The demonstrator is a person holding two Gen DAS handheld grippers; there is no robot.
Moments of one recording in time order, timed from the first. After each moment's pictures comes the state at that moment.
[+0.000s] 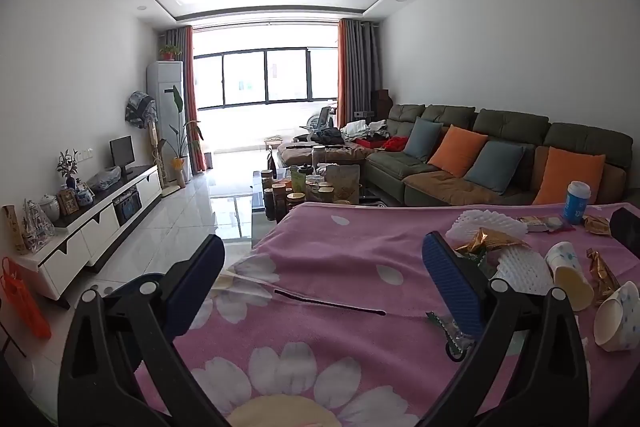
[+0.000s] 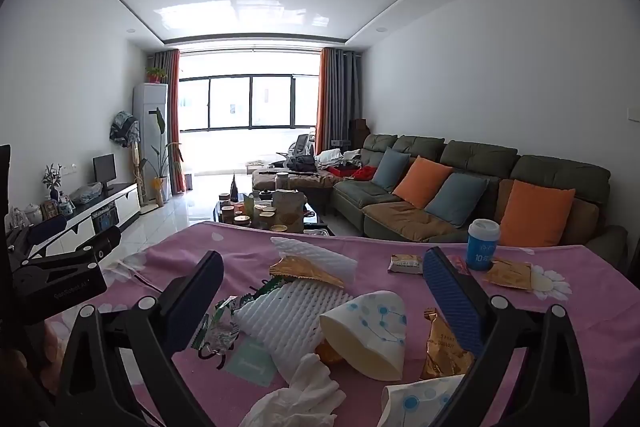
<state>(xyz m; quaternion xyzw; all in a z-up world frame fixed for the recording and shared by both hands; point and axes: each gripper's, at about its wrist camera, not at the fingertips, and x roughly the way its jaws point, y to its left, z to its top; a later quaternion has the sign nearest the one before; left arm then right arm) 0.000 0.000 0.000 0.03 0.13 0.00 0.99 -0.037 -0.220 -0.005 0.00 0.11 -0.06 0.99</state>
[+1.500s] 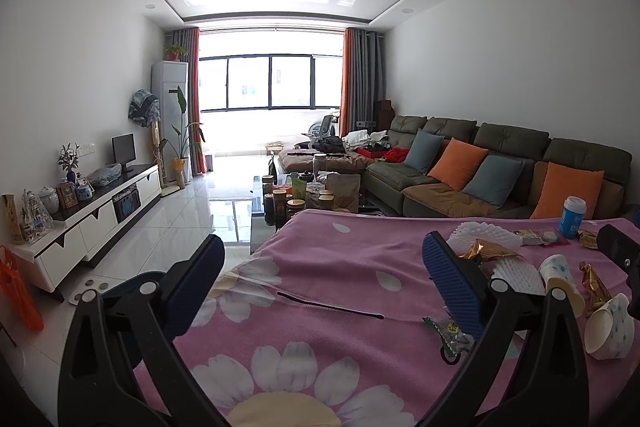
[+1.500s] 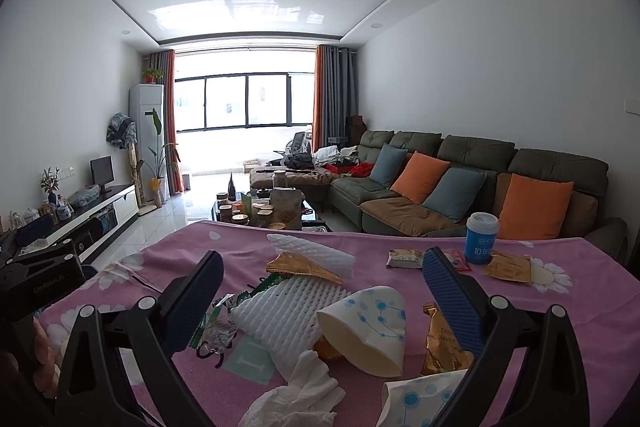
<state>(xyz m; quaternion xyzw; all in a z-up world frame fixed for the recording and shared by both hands) -0.013 0.007 0.005 0.01 0.11 0.00 0.99 -0.035 -0.223 -0.009 0.01 0.11 -0.06 0.99</state>
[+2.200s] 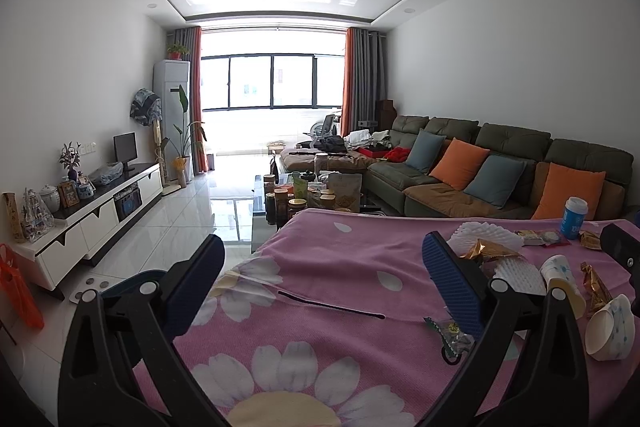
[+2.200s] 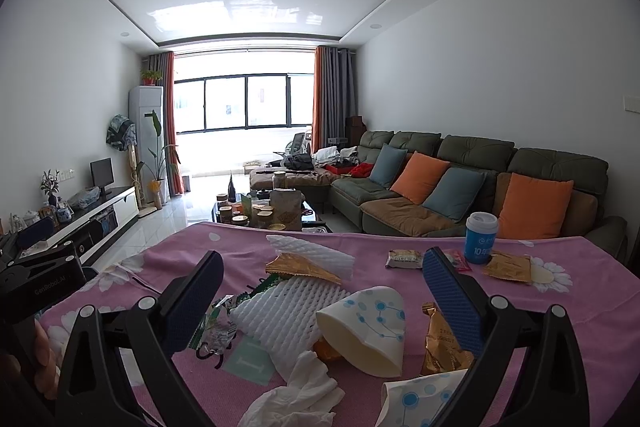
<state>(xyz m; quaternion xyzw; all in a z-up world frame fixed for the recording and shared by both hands) -0.012 0.008 0.003 0.00 0.11 0.00 0.99 -0.035 -0.222 -0.008 0.02 0.11 -0.06 0.99</state>
